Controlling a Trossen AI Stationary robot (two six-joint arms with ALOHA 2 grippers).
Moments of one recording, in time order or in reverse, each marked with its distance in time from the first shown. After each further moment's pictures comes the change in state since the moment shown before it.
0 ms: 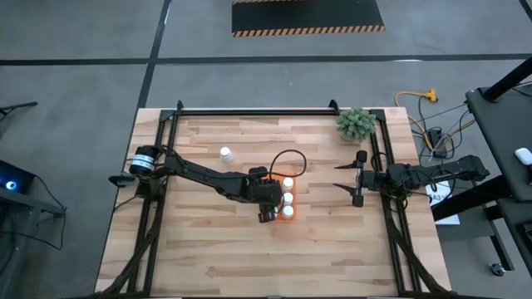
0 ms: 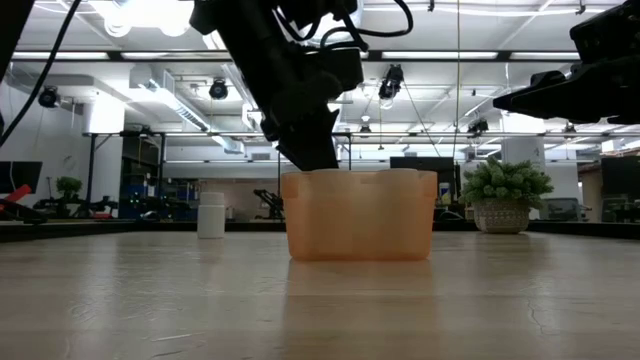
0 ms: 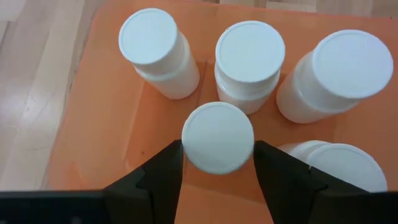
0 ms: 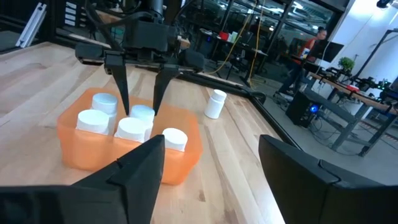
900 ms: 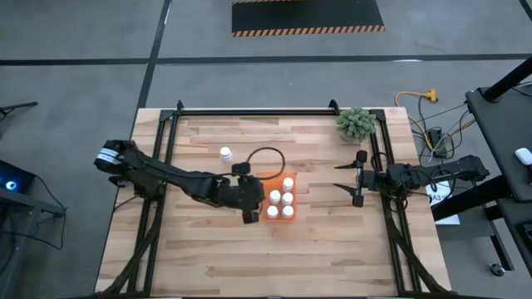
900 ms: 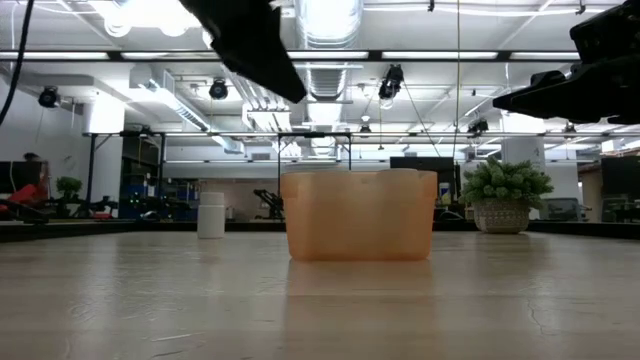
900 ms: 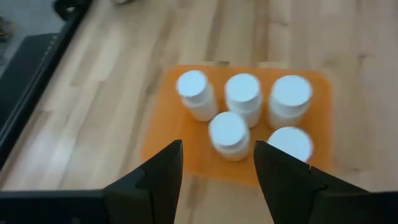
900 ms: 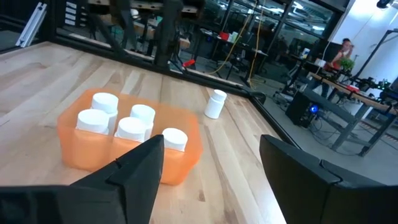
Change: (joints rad) left arm -0.117 -0.318 -0.157 0.030 -0.201 0.037; right arm 0.000 0.000 0.000 0.000 0.000 -0.001
